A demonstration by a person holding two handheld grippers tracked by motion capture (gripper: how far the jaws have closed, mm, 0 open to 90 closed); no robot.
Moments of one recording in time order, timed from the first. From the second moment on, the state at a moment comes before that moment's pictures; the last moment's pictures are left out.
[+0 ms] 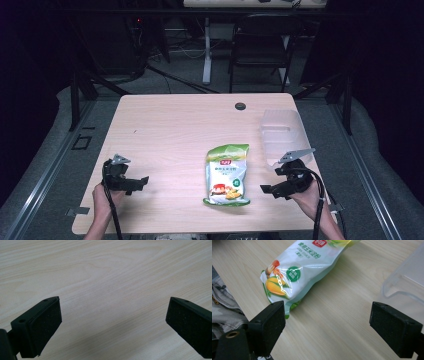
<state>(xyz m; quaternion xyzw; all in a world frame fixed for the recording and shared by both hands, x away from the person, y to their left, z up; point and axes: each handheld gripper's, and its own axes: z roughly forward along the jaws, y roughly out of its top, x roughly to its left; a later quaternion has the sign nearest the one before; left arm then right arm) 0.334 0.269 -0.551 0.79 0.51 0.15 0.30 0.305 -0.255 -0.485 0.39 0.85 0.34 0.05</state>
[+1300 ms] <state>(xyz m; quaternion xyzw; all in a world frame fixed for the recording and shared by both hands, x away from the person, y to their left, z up) 0.335 0.270 -0.552 0.80 0.50 0.14 0.30 0.406 -0.208 -0.471 0.38 0.87 0.31 0.01</state>
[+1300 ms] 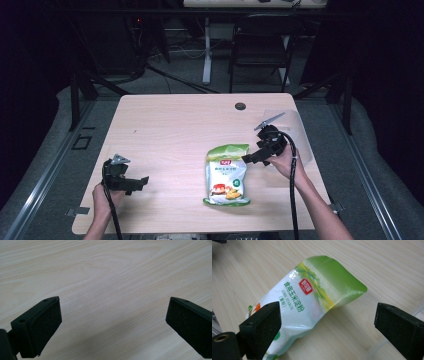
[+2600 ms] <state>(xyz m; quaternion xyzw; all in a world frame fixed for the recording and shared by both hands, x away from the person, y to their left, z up) 0.334 0.271 -0.550 0.80 0.50 0.13 0.31 0.426 -0.183 -0.518 0.48 0.83 0.29 -0.01</state>
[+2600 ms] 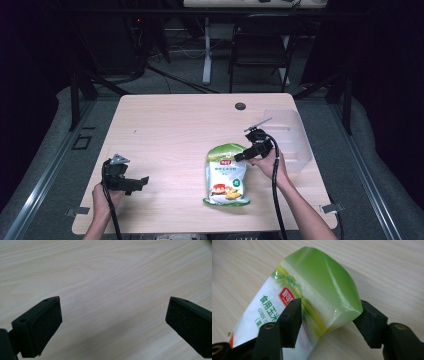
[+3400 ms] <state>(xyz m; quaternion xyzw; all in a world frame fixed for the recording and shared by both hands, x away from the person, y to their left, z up) 0.335 0.270 -0.551 0.80 0.50 0.14 0.31 0.413 -0.180 -0.516 0.45 0.82 0.34 -0.03</state>
